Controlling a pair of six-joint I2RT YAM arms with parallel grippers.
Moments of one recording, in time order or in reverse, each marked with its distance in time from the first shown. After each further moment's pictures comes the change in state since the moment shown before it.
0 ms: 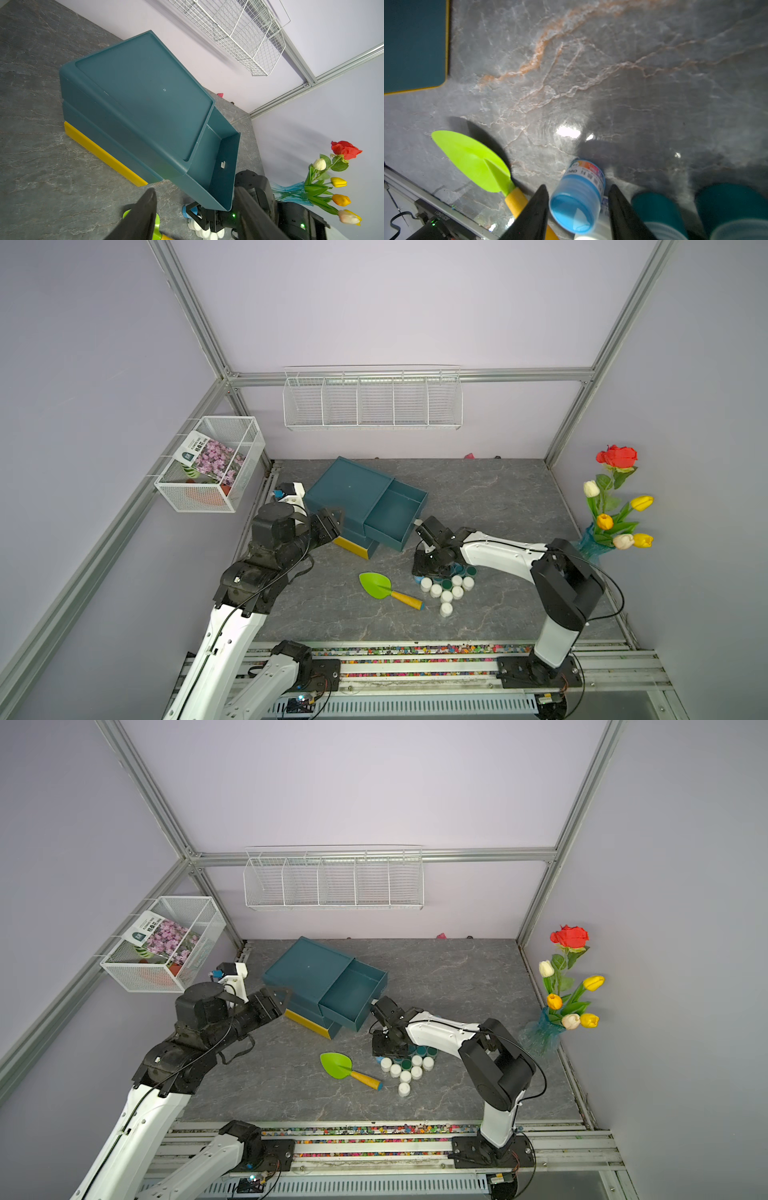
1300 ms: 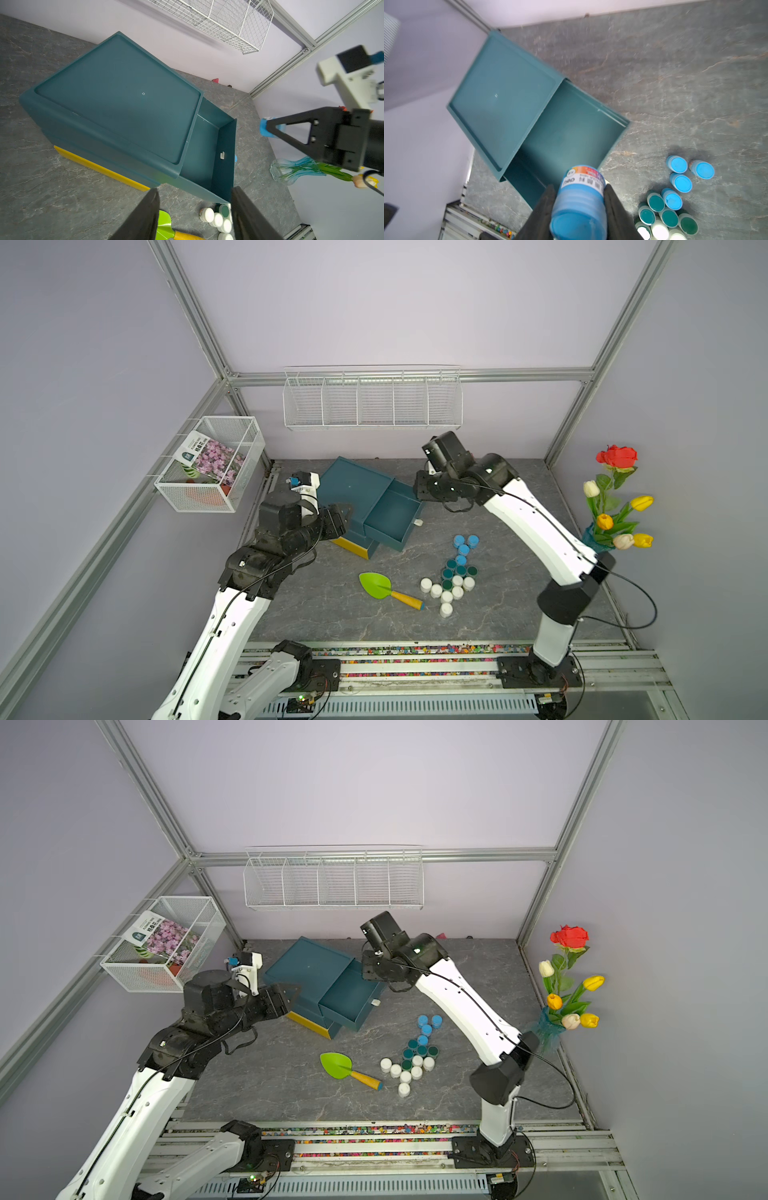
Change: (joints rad) left arm -0.027 0.092 0.090 -0.031 0.054 0.187; right arm -0.002 0.111 1.115 -0.660 0.292 -0.134
